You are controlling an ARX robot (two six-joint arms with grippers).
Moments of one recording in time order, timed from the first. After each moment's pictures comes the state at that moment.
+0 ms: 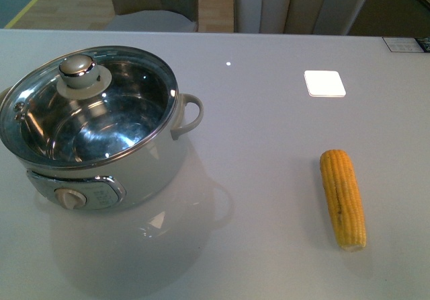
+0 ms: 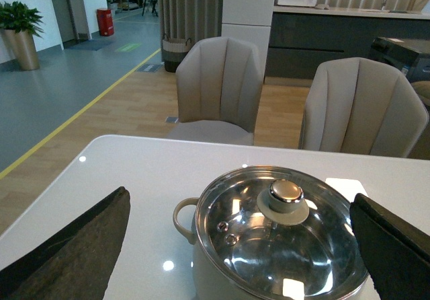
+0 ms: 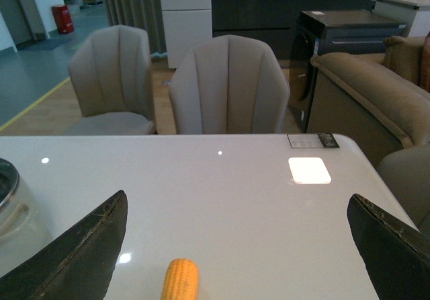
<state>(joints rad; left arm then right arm) 0.00 0.00 0.01 0.00 0.00 -0.01 0.00 0.01 0.03 0.00 0.00 0.00</state>
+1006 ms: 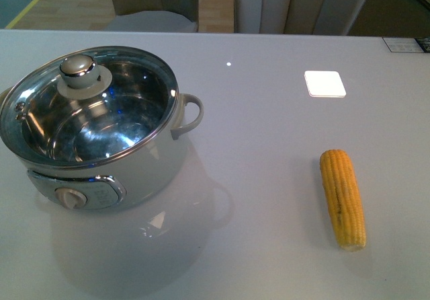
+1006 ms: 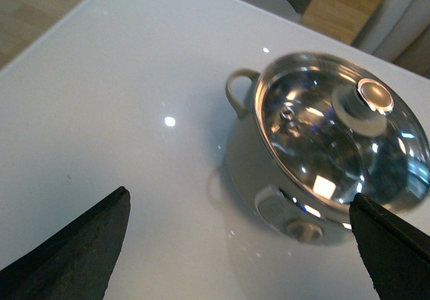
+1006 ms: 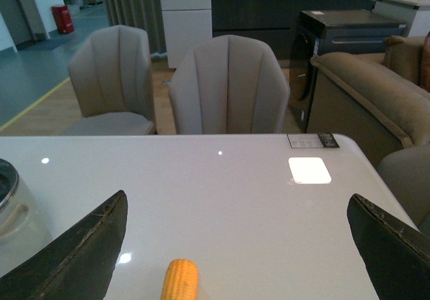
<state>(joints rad) 0.42 0.62 0.19 -0.02 0.31 -0.08 0.00 0.01 0.03 0.00 0.00 0.00</state>
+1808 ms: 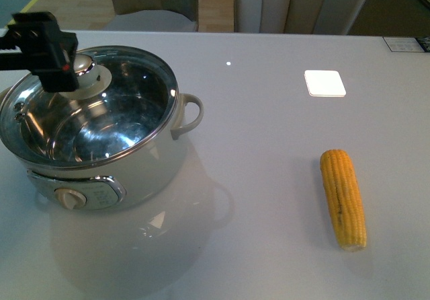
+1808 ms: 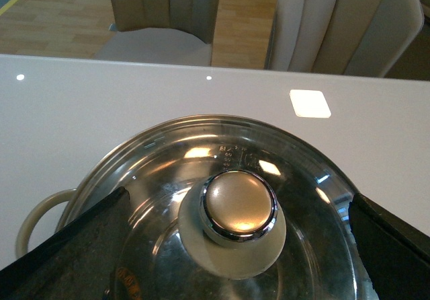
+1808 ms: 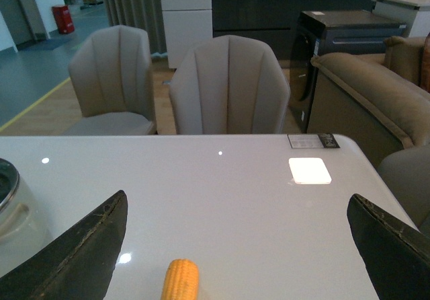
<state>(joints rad) -0.18 1.84 0.49 1.05 -0.03 -0.07 0.00 0.01 0.03 0.00 0.00 0.00</state>
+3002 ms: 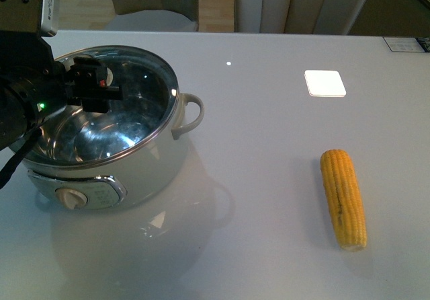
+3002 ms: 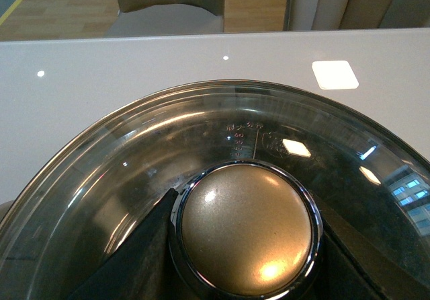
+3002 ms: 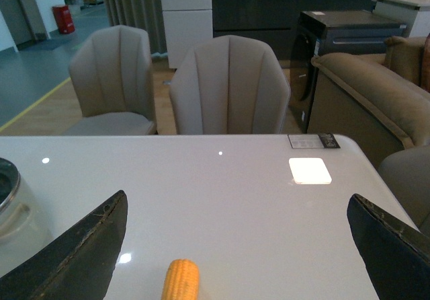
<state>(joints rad) -0.21 2.10 0.65 1.07 -0.09 -0.02 0.00 0.01 0.03 0.00 0.00 0.00</state>
